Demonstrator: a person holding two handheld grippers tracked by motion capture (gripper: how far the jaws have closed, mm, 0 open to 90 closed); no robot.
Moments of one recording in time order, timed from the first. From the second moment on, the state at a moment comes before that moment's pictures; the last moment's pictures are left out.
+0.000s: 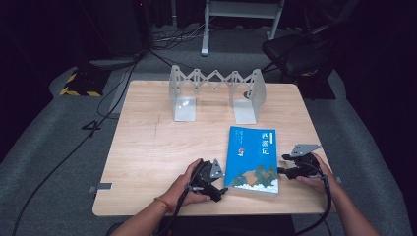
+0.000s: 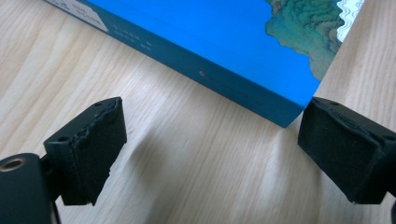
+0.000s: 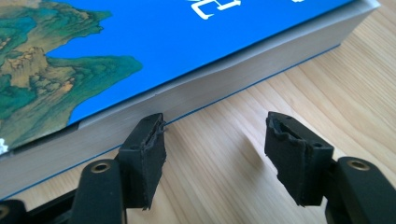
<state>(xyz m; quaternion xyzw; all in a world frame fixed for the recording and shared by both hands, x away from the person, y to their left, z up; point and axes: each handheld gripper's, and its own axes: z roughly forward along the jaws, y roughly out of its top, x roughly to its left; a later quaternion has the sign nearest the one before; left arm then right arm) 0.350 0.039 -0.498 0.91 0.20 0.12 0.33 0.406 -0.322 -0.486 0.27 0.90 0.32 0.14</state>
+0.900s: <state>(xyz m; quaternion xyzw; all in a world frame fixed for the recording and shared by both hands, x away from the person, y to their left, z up) 0.366 0.094 -0.503 0.90 0.25 0.09 0.36 0.397 -0.244 -0.487 0.22 0.92 0.32 0.09</state>
